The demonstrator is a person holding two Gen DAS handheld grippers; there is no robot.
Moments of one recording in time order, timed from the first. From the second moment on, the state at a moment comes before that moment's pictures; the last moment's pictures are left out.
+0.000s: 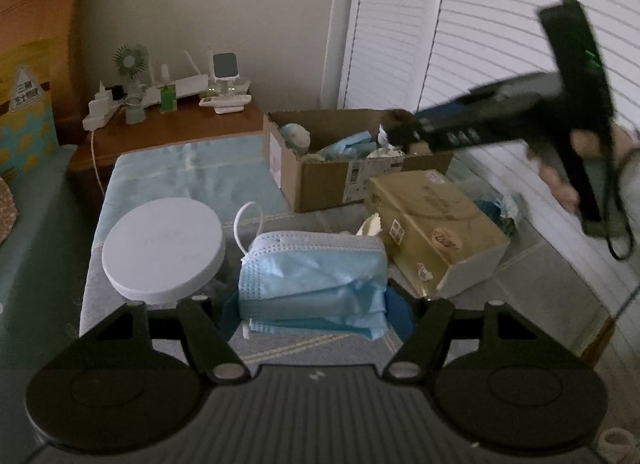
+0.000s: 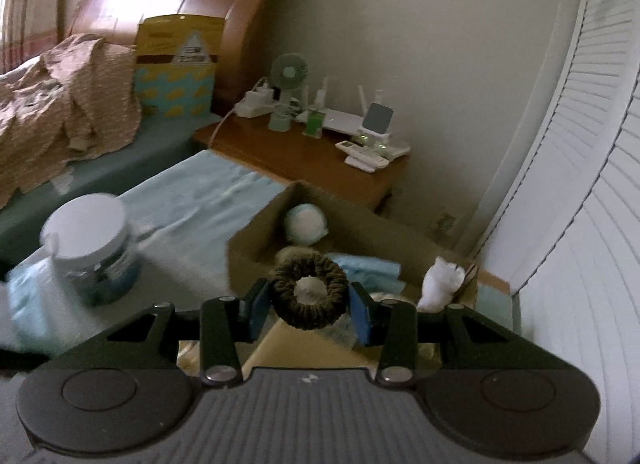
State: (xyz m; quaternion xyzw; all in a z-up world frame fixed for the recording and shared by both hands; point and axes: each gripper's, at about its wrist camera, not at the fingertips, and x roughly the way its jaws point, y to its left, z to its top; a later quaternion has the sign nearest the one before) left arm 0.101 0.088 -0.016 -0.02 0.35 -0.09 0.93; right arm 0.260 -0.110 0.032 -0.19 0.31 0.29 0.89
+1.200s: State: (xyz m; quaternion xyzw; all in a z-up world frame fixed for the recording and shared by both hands) left arm 0.209 0.047 0.039 0.02 0.33 -0.16 0.93; right arm 0.188 -0.185 0.032 -0.10 0.31 0.20 0.92
